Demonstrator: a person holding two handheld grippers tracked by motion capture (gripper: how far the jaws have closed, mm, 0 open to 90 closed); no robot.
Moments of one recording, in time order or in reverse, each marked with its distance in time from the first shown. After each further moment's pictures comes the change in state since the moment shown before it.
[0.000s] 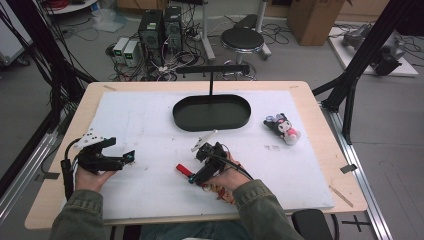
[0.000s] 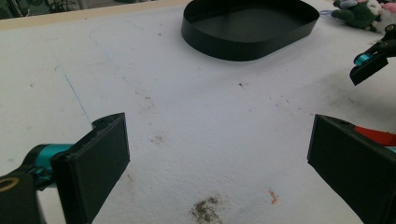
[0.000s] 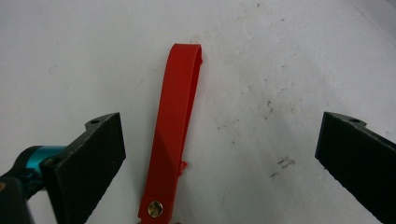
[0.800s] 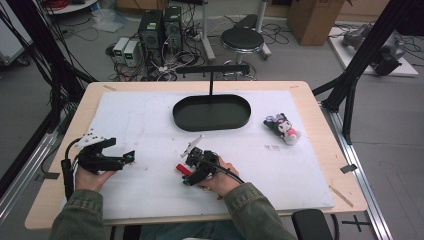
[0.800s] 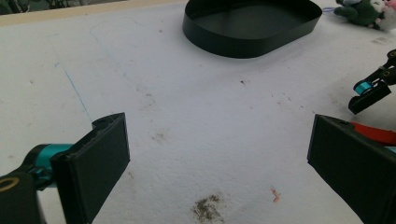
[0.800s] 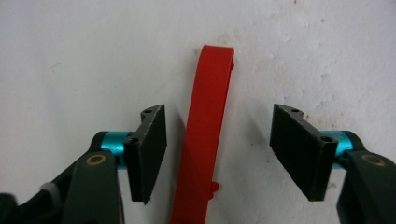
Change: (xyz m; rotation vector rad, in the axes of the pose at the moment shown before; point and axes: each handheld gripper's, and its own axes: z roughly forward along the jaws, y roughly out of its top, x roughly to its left) left arm 0.001 0.000 0.001 0.005 0.004 -0.005; right arm 0.020 0.013 0.014 0.062 -0.029 -0.048
